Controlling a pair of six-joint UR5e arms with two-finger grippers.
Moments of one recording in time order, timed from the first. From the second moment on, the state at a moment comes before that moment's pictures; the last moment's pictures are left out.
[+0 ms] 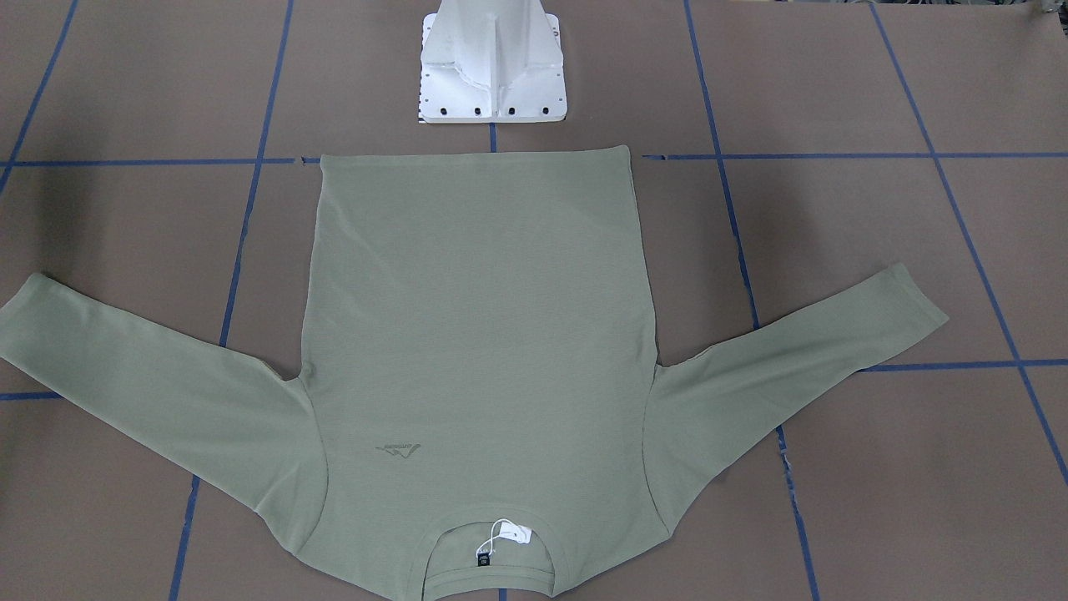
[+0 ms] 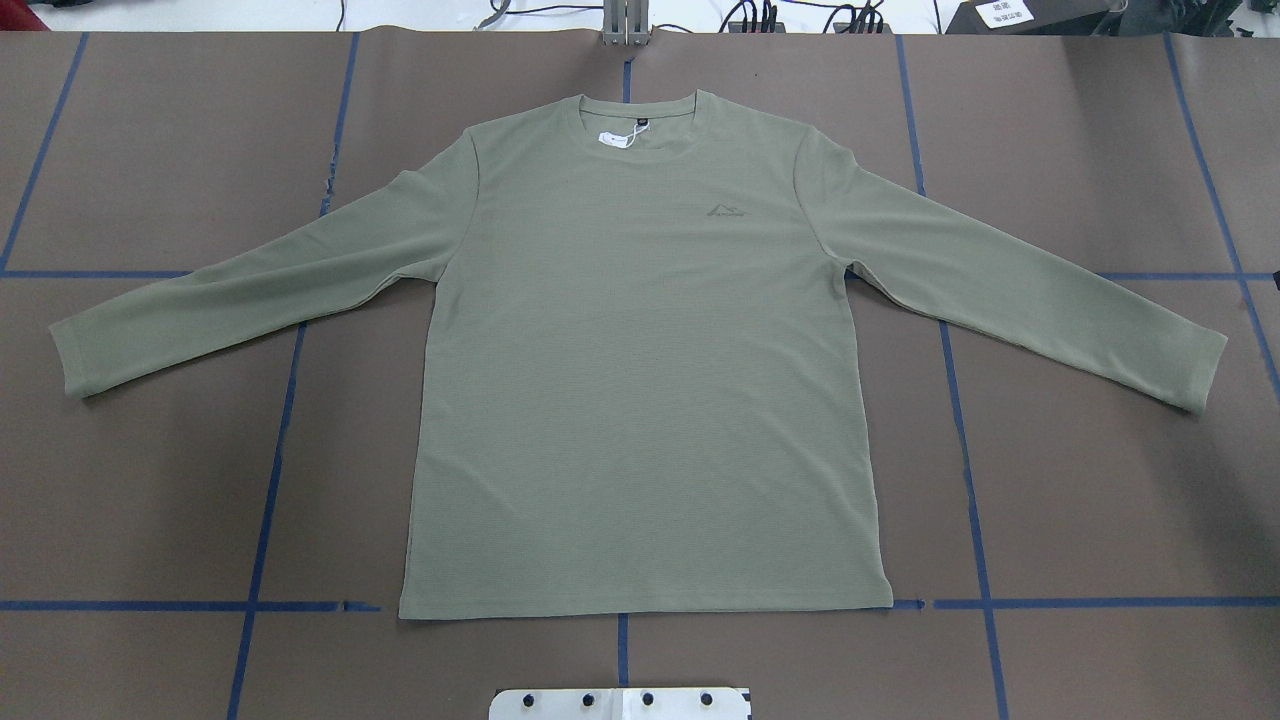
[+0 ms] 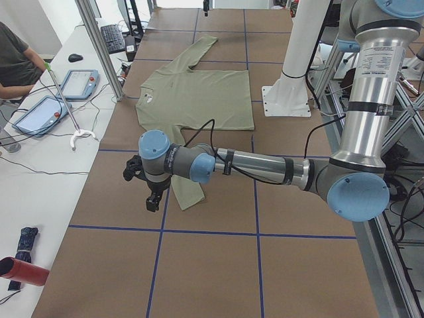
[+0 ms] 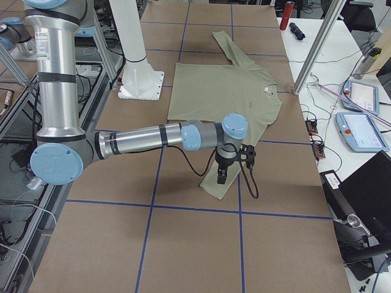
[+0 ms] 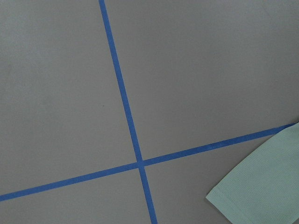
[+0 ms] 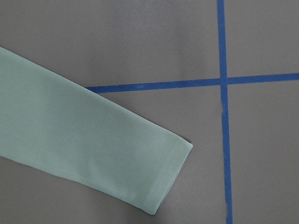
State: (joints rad) left arm -1.49 -1.67 -1.59 -1.72 -2.36 0.02; right arm 1.37 -1.57 1.72 -1.56 2.36 0.30
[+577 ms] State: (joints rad) left arm -1.48 -1.66 -1.61 -1.72 -2.40 0.02; right arm 1.24 -1.53 1.38 -1.01 2.34 0.66
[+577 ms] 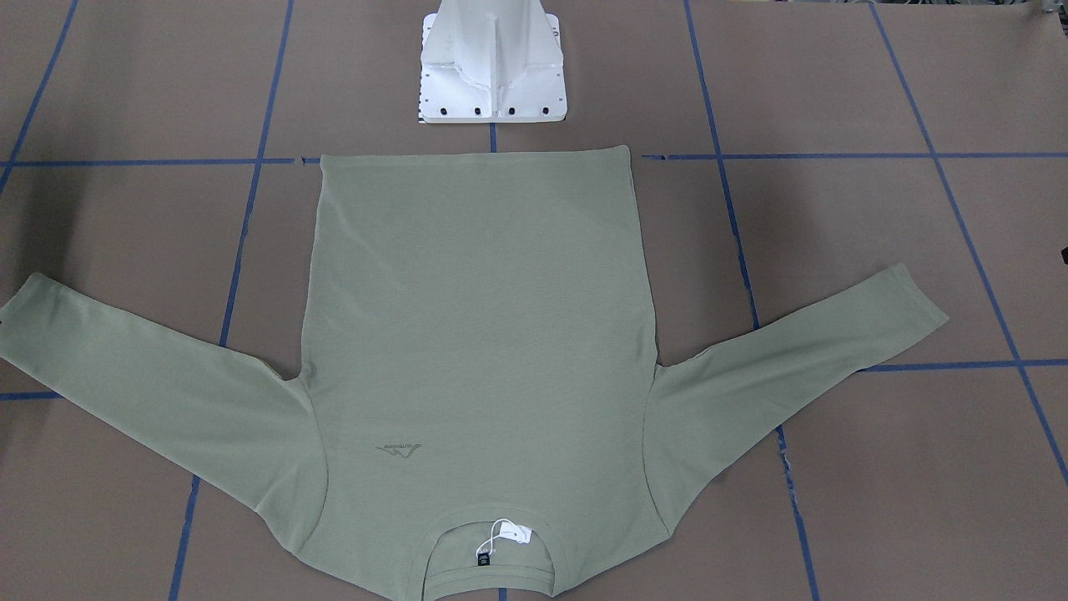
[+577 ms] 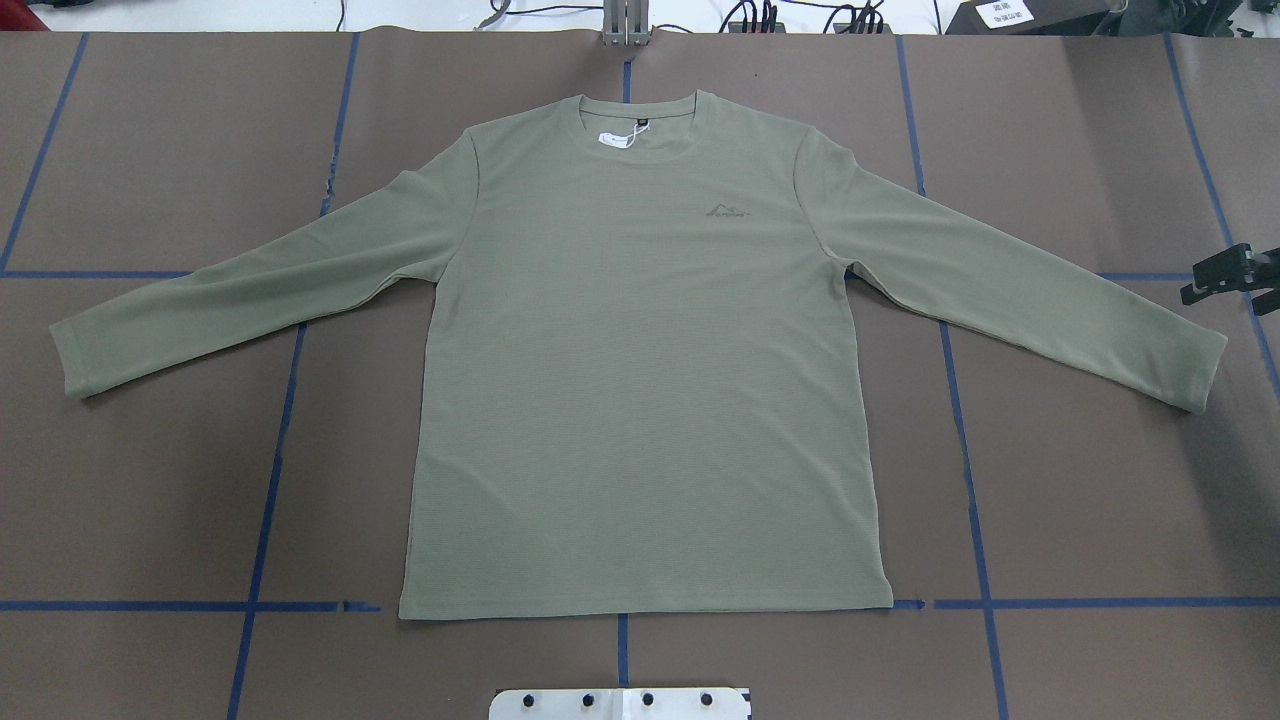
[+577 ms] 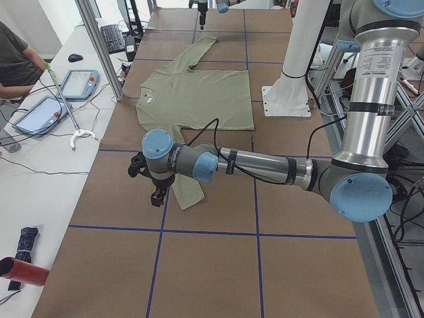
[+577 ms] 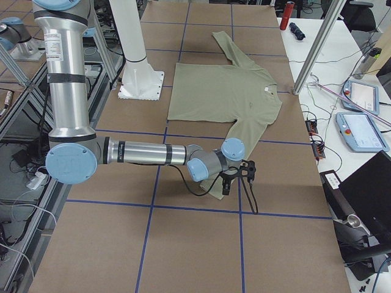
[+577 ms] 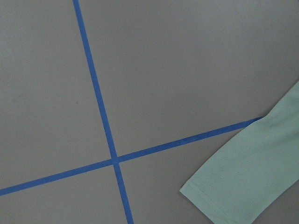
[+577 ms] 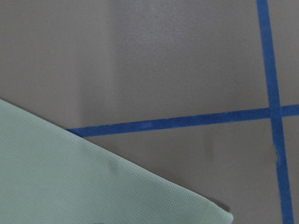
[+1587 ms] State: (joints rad) left arm -1.48 -1.66 -1.63 -1.72 -2.41 0.02; right arm 1.23 -1.52 1.25 -0.97 2.34 0.70
